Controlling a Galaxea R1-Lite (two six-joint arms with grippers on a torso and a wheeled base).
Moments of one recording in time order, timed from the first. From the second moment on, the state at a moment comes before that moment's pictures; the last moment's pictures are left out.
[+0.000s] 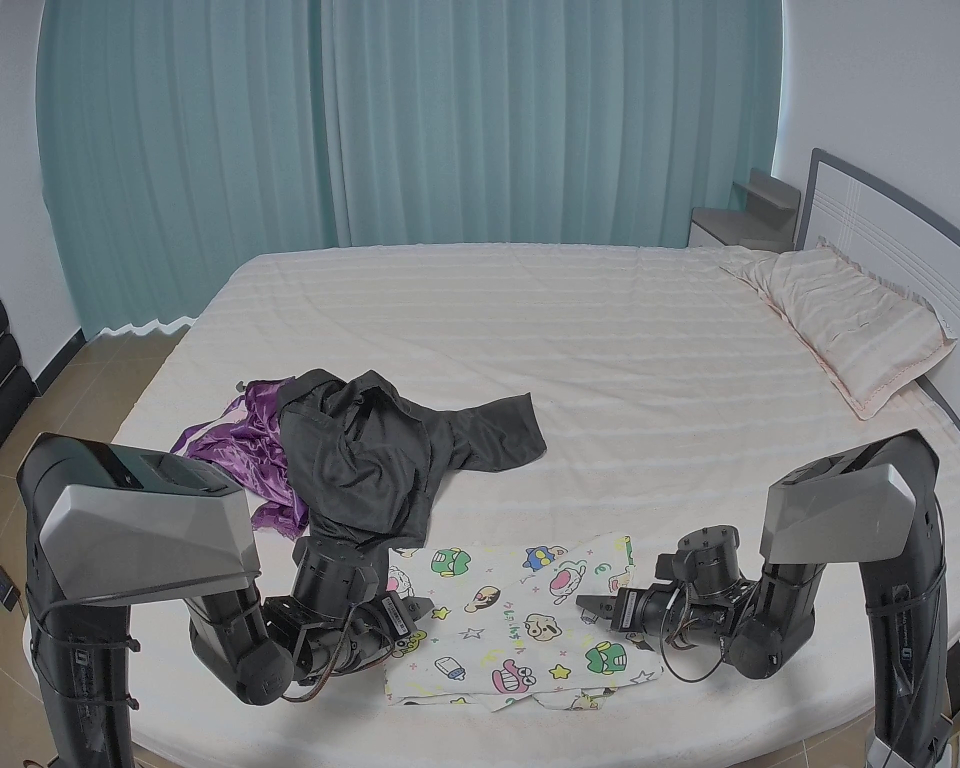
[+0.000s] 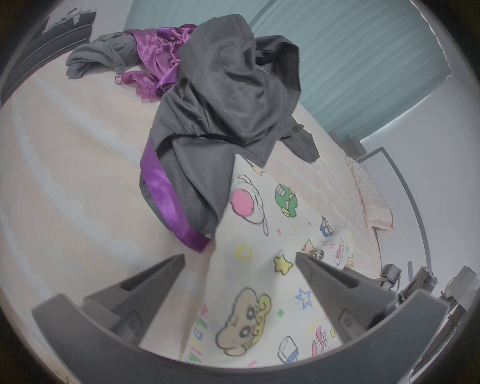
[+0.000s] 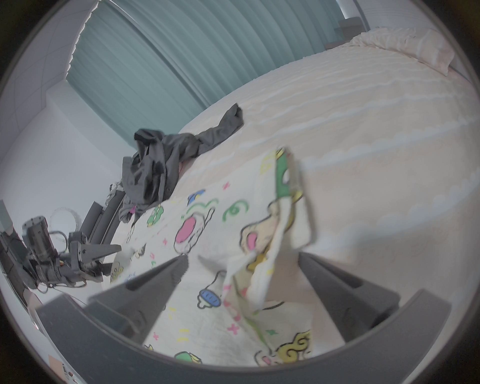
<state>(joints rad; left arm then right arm) -0.52 2.28 -0.53 -1.00 0.04 -0.92 0.44 2.46 -0.56 -1.27 0.14 0.54</state>
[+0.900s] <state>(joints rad) -0.40 2.17 -0.45 -1.14 -0.24 -1.07 0.48 2.31 -0.21 -1.32 0.17 0.54</state>
